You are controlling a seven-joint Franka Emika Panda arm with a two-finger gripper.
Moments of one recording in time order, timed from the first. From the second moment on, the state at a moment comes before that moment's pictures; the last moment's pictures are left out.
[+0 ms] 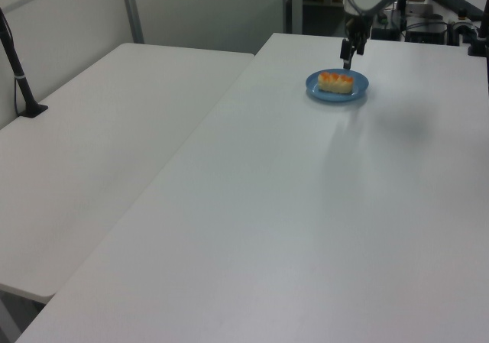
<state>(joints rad) -0.39 0.51 -0.04 -1.50 -0.09 2.13 -0.21</state>
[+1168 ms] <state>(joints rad) -0.38 0.62 -0.02 -1.49 -0.09 2.30 -0.12</state>
